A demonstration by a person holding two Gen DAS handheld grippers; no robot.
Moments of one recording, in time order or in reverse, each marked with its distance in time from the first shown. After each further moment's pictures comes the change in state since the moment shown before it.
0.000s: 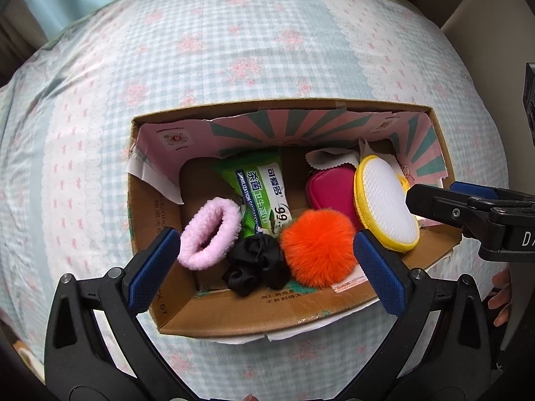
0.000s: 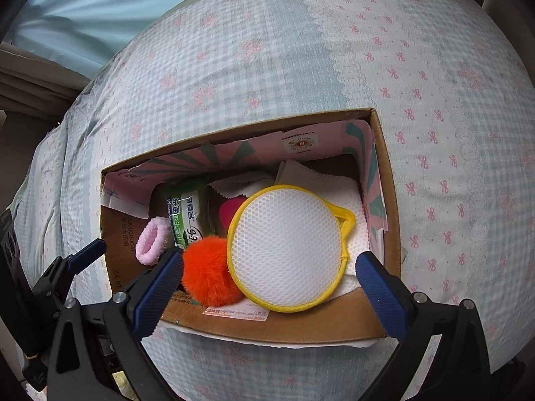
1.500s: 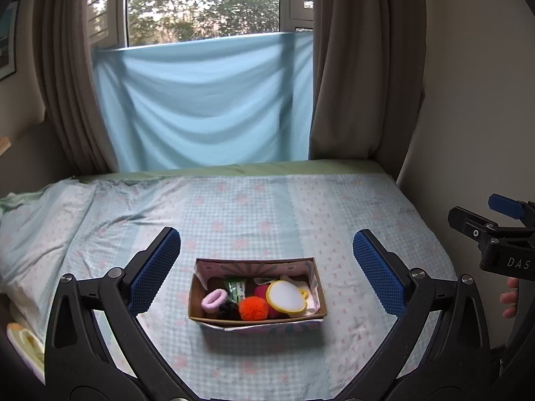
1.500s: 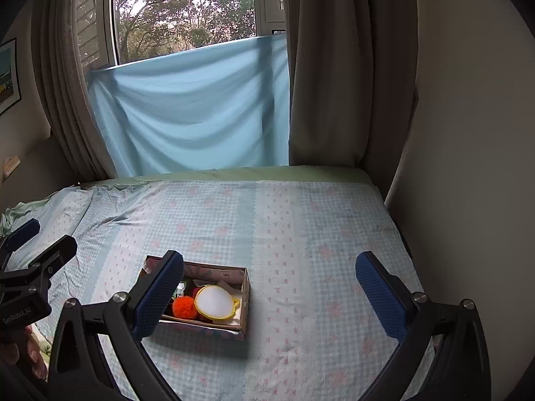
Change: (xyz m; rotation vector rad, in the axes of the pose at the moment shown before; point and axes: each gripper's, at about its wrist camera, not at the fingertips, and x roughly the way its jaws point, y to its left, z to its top) left arm -0.364 -0.154 -0.088 -0.026 -0.712 0.139; right arm -0.373 -0.025 -0.140 -0.230 -0.736 -0.197
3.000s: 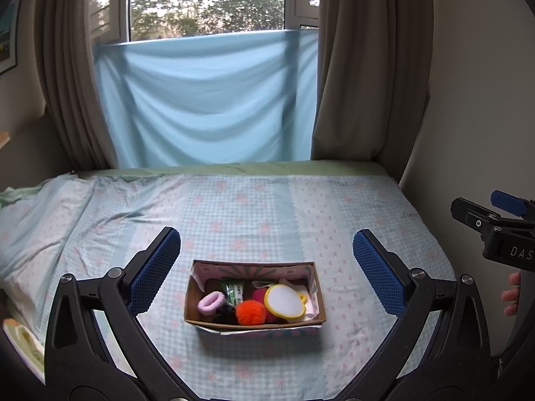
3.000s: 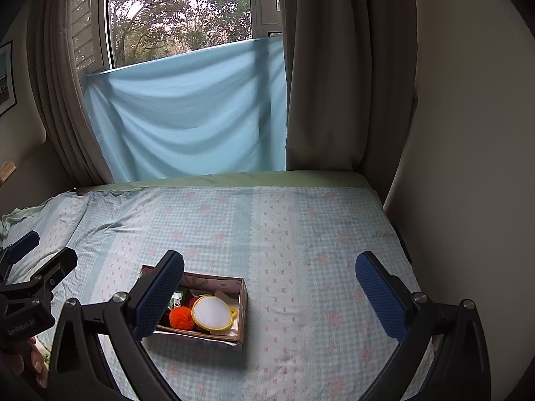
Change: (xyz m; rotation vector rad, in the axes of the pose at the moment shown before) left arm 0.015 0.004 0.004 -0.022 0.007 0.001; right arm 0.005 -0.004 0.010 0.008 -0.009 -0.007
